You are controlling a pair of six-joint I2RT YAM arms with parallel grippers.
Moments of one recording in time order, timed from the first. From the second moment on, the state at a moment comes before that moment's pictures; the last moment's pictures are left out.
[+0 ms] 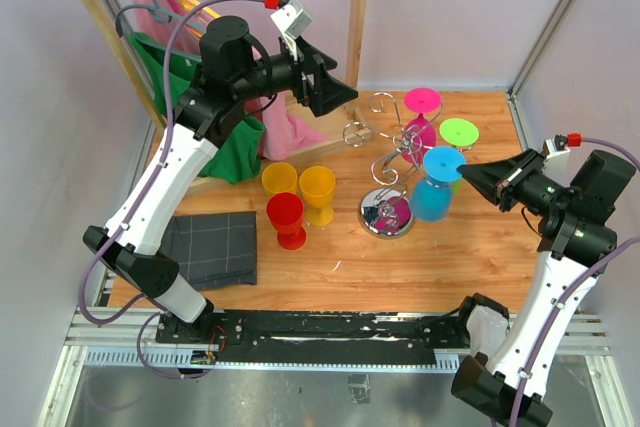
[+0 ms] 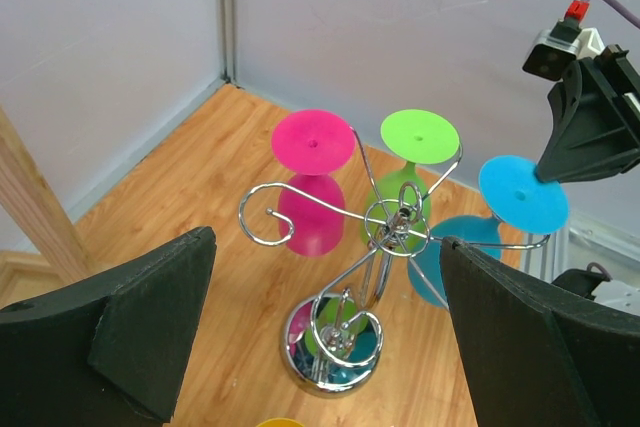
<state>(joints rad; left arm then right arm) -0.53 1.57 1.92 -0.37 0.62 -0.13 -0.52 0.81 1.20 -0.91 -1.11 0.90</state>
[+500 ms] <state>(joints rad) -0.53 1.57 1.92 -0.37 0.63 -0.13 -0.52 0.79 1.20 -0.93 -1.12 0.90</state>
